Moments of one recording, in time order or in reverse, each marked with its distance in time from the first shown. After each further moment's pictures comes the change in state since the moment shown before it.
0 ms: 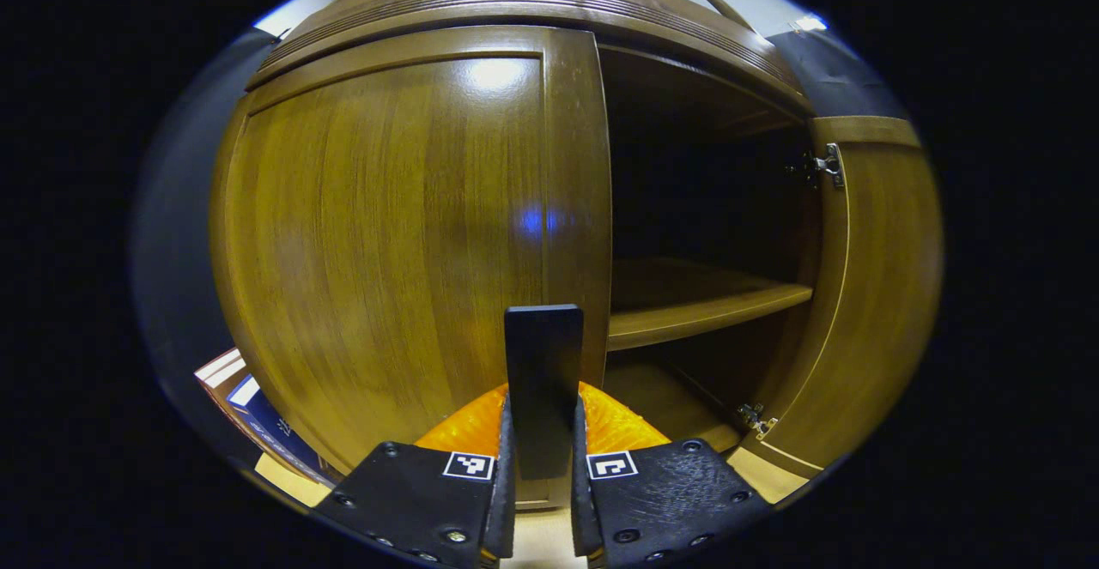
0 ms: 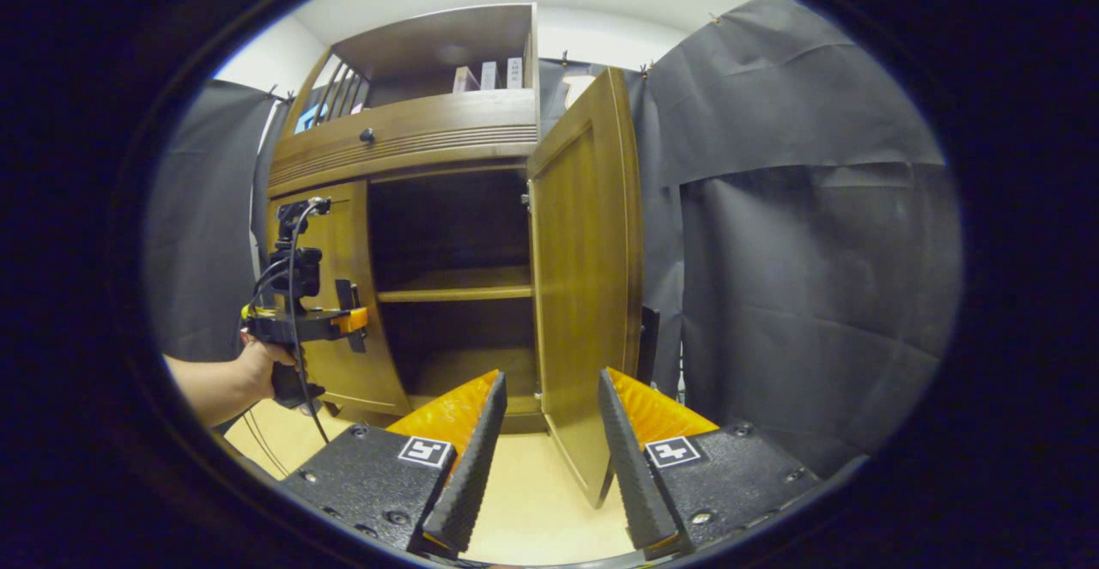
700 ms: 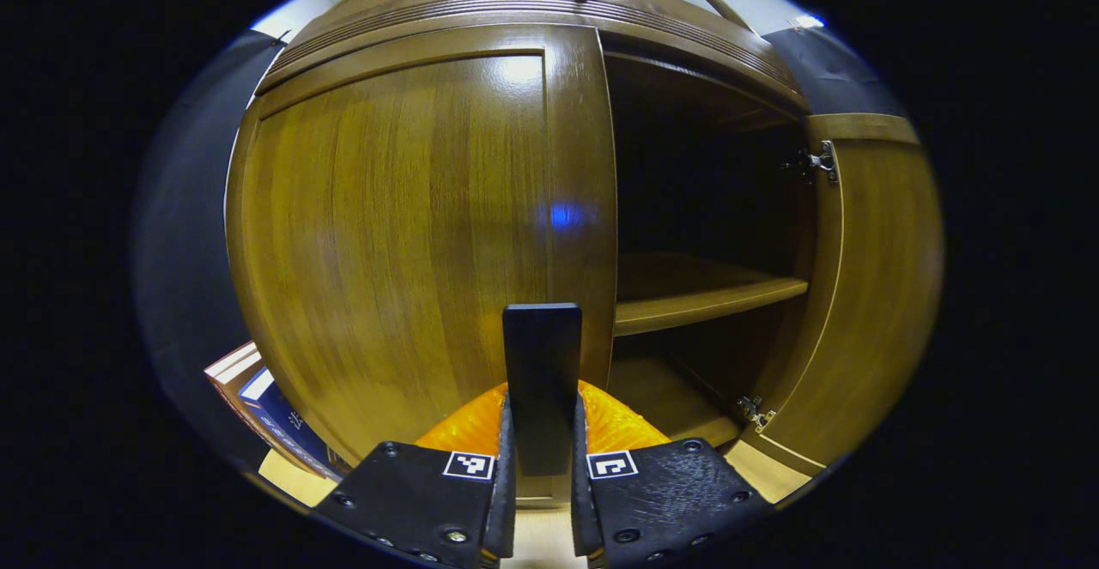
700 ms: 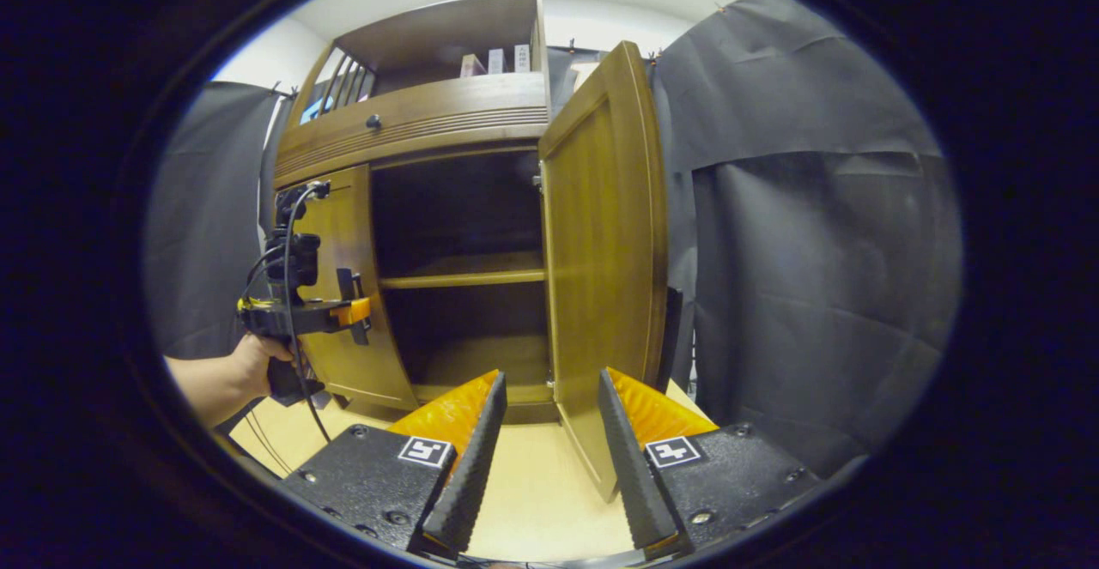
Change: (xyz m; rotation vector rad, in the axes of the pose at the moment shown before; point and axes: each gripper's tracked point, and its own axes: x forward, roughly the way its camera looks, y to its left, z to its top) left arm -0.023 0.001 -0.004 0.001 0.015 0.019; right arm 0.014 0.010 -0.013 -0.004 0.045 0.042
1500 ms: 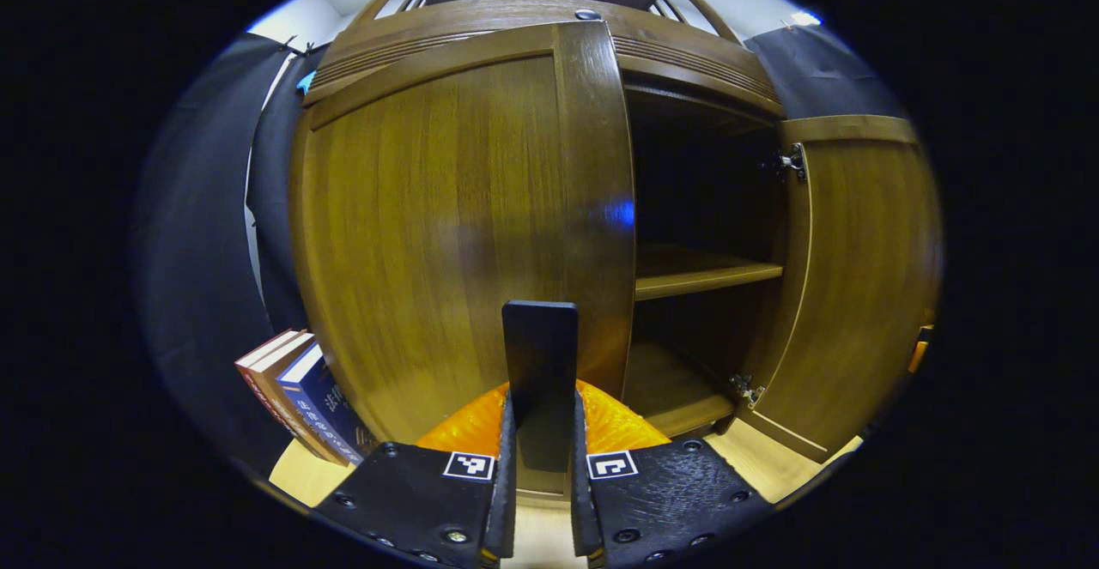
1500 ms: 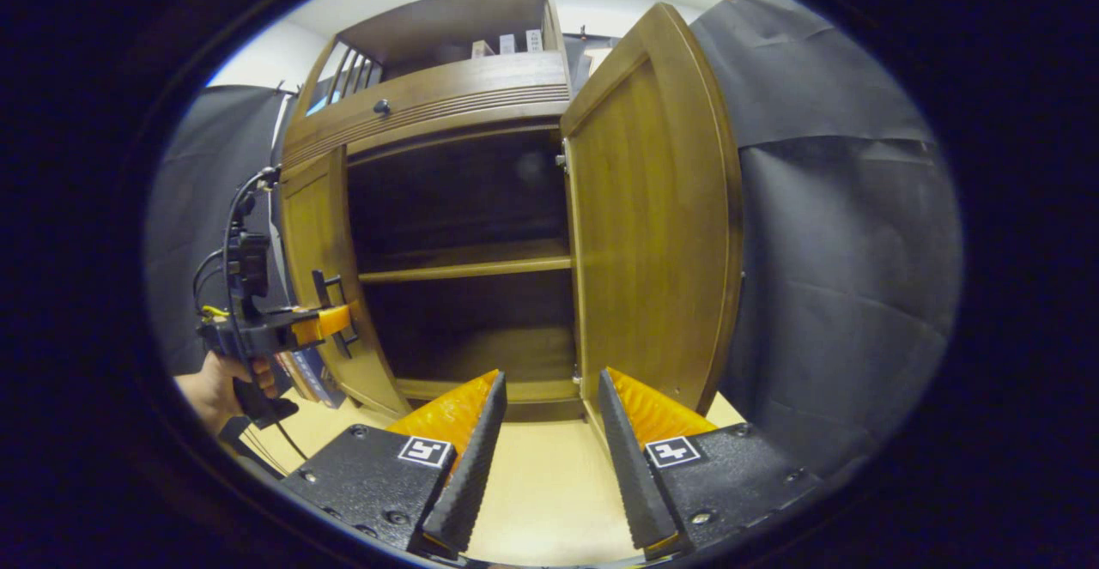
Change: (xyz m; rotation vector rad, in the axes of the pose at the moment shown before) left arm -0.068 0.013 -0.013 0.008 0.011 0.027; right arm 0.027 0.026 -0.012 0.033 0.043 0.074
